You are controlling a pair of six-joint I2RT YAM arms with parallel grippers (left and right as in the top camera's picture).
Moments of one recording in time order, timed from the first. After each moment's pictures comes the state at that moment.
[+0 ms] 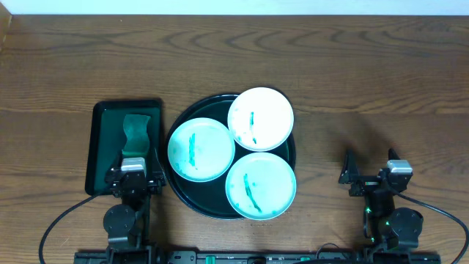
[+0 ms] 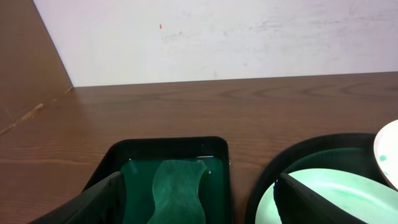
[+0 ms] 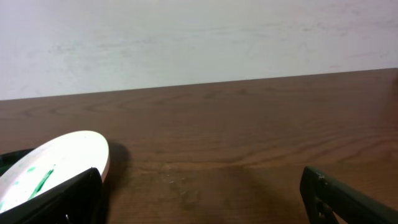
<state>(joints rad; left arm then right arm) 0.06 0.01 0.01 -0.11 -0.03 0.09 -0.04 0.01 0.01 -0.07 -0.08 0.12</state>
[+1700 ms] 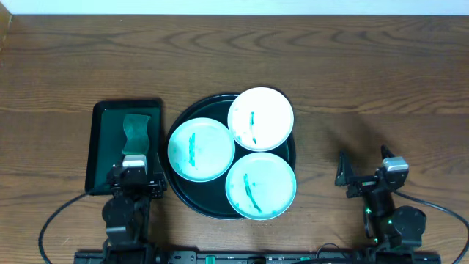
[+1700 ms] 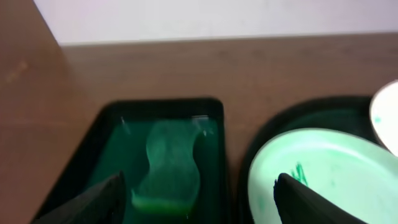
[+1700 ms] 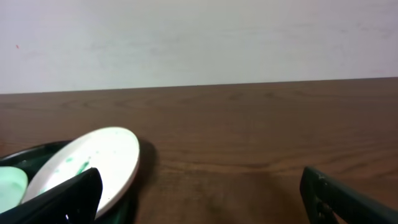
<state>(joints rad) 0.06 0.14 0.12 -0.27 -0.01 0.06 -0.04 0.10 0.08 -0.06 -0.20 0.12</state>
